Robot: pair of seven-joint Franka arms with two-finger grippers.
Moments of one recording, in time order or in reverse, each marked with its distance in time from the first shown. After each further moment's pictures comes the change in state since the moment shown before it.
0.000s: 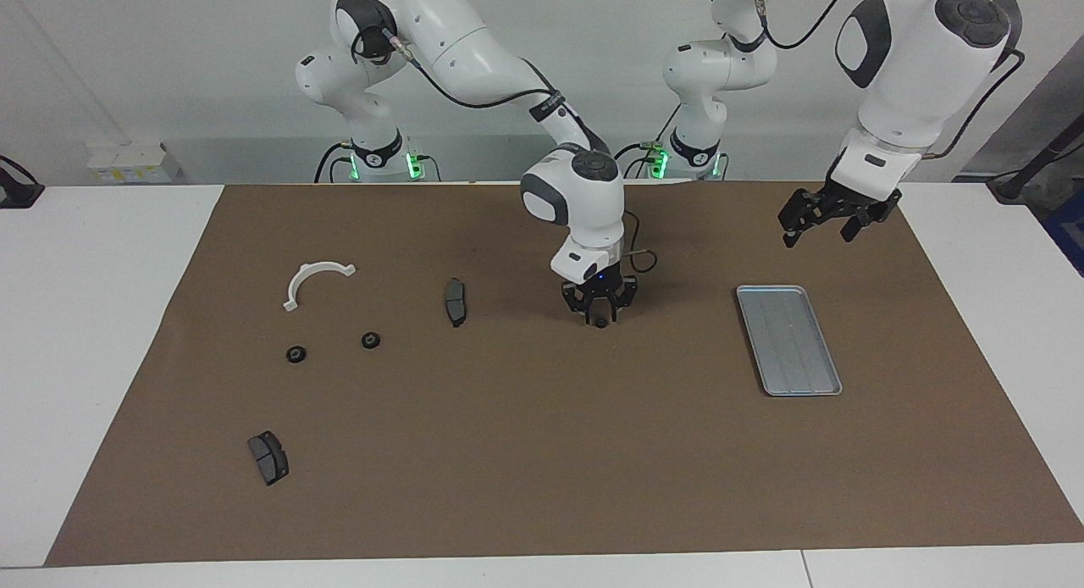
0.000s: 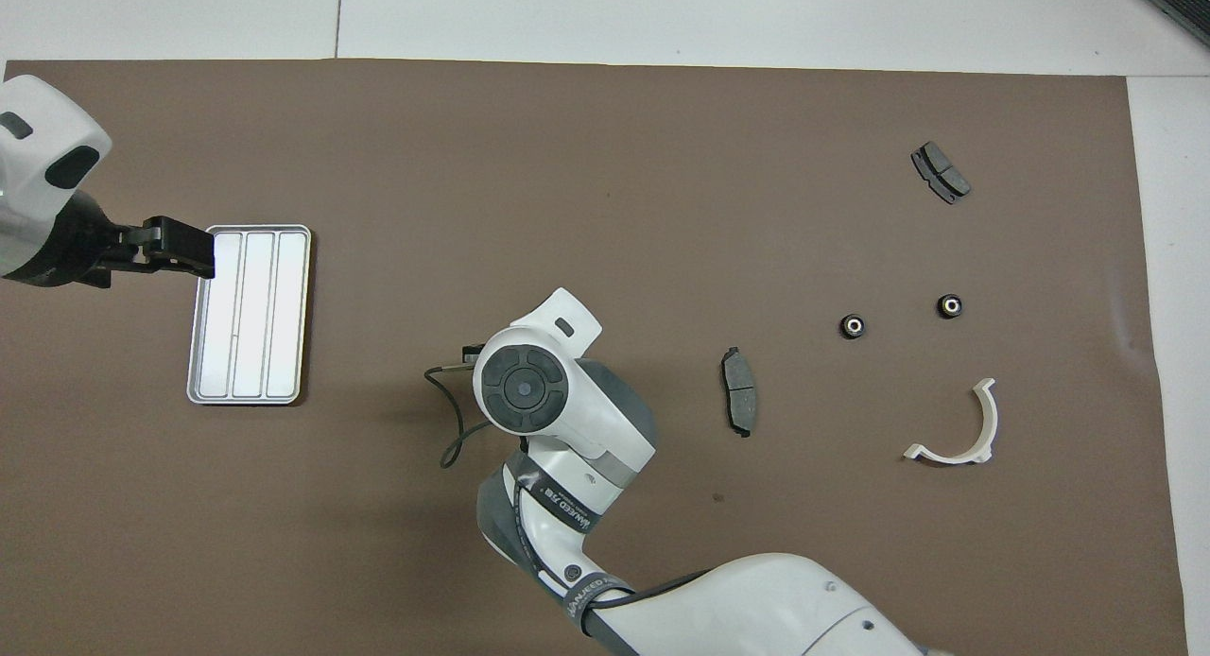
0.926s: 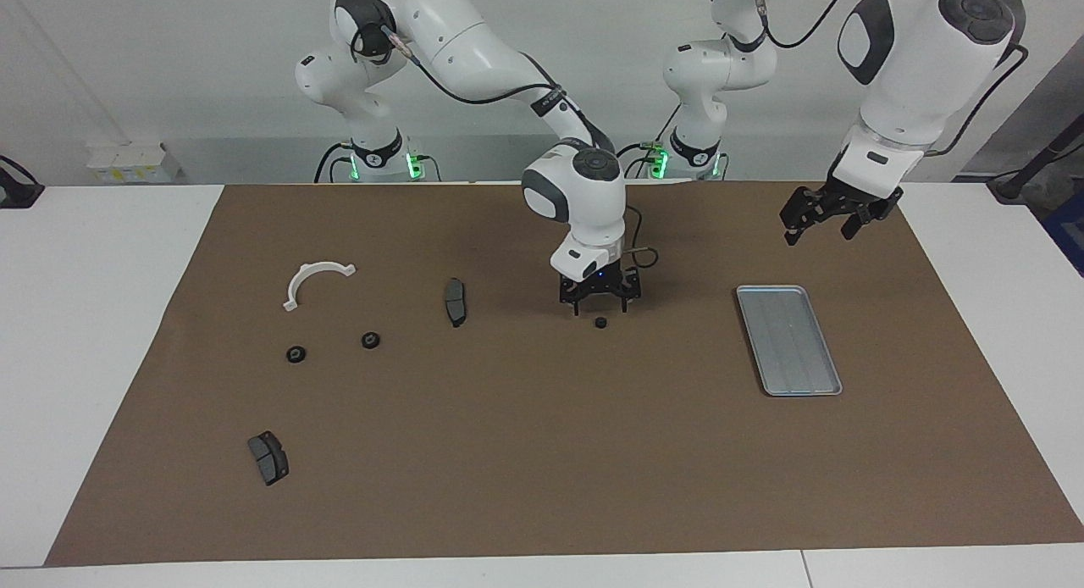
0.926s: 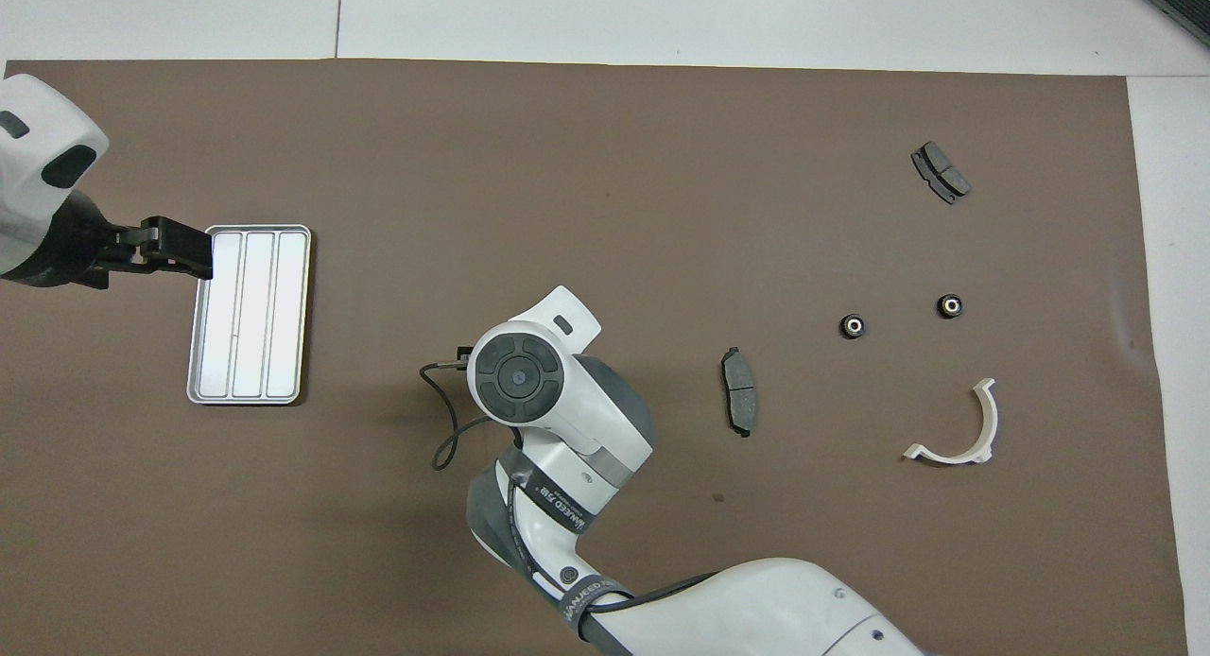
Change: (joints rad) left arm 0.000 0.001 0.001 0.003 0.000 -0.005 0.000; right arm 0.001 -0.012 0.002 0.030 0.039 -0.073 0.000
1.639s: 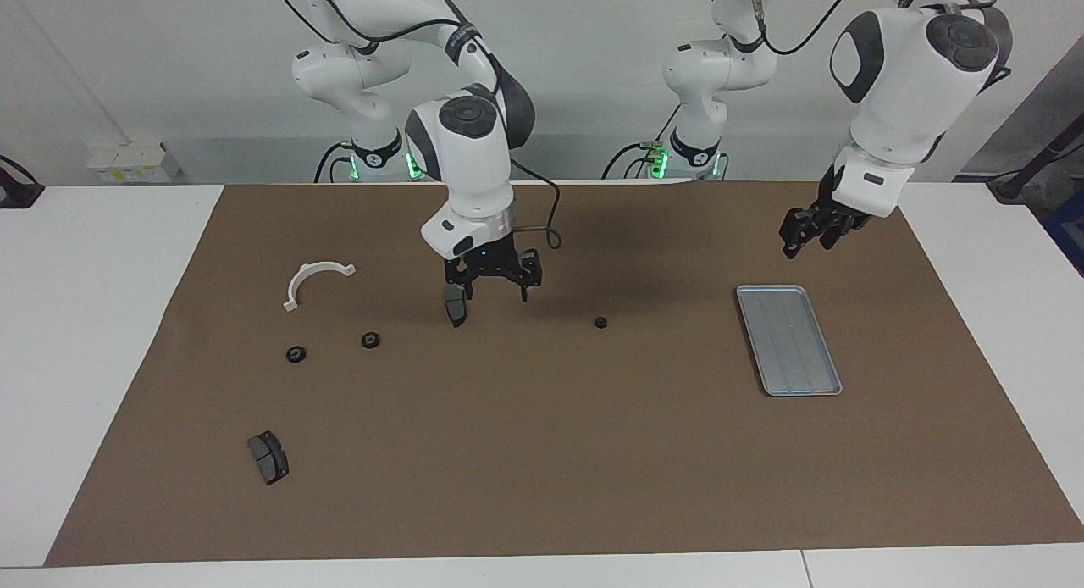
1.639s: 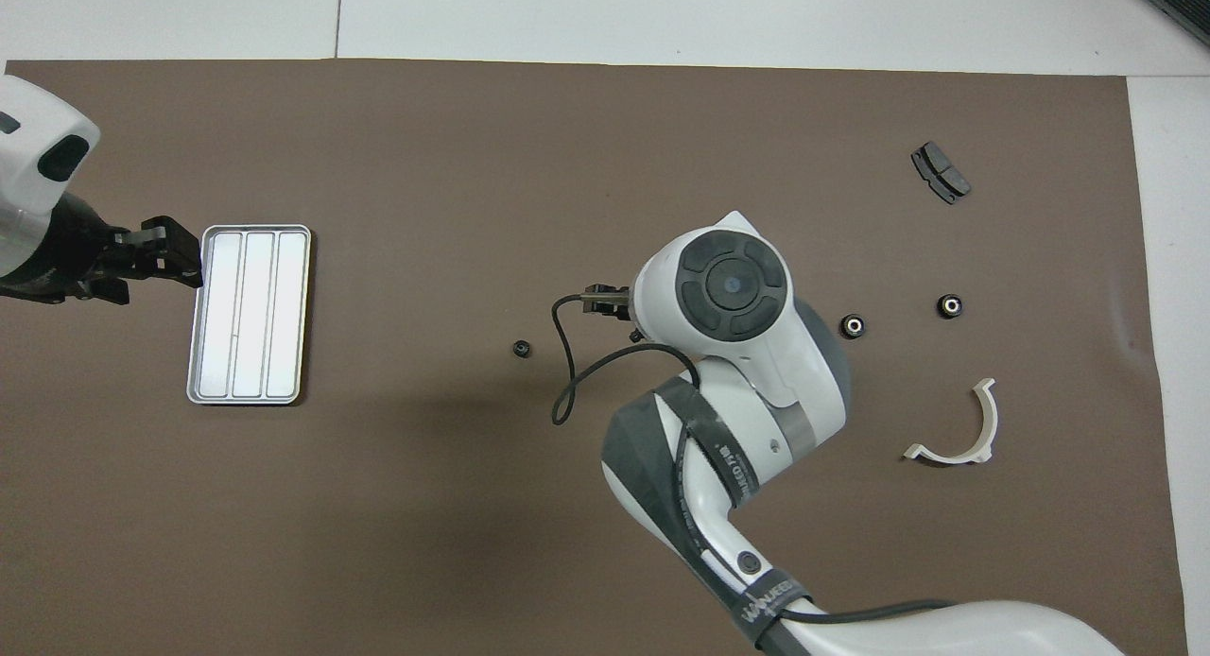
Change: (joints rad) left arm -0.001 -0.001 0.001 0.038 0.000 -0.073 -0.117; right arm -0.124 -0.219 0.002 -0.116 0.040 -0.128 -0.087
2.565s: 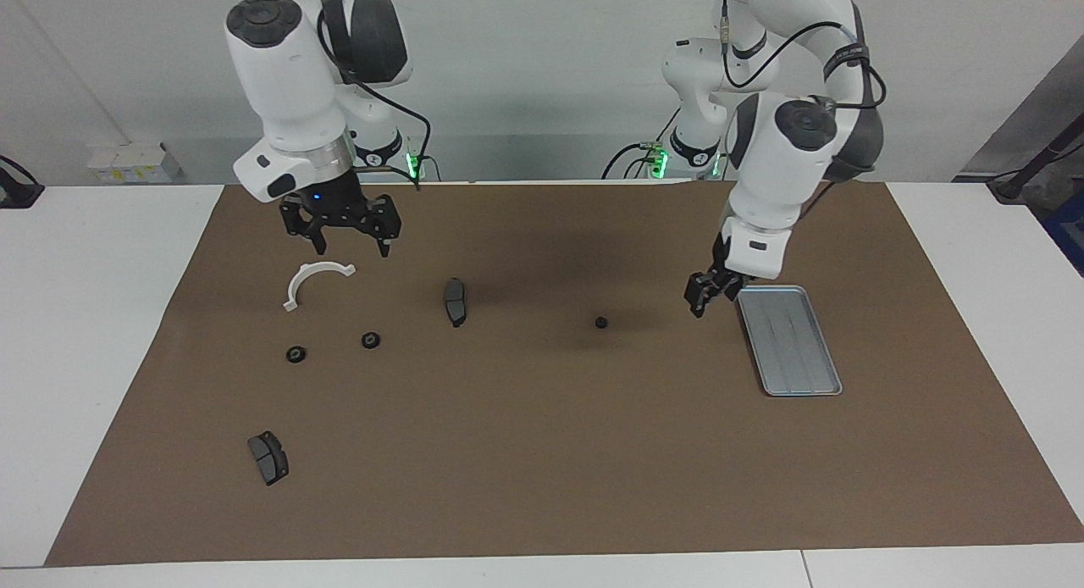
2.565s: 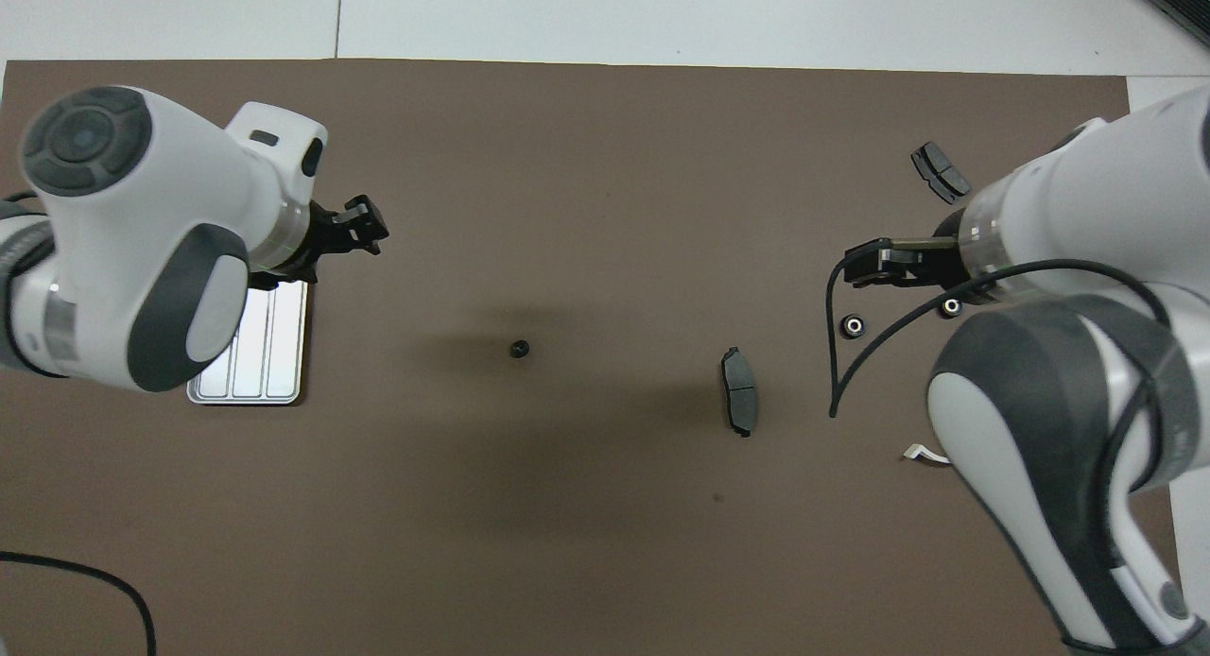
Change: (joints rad) left arm -0.139 0.127 0.000 -0.124 -0.006 0.323 -0.339; right arm -0.387 -0.322 -0.001 -0.015 0.000 -0.408 -0.409
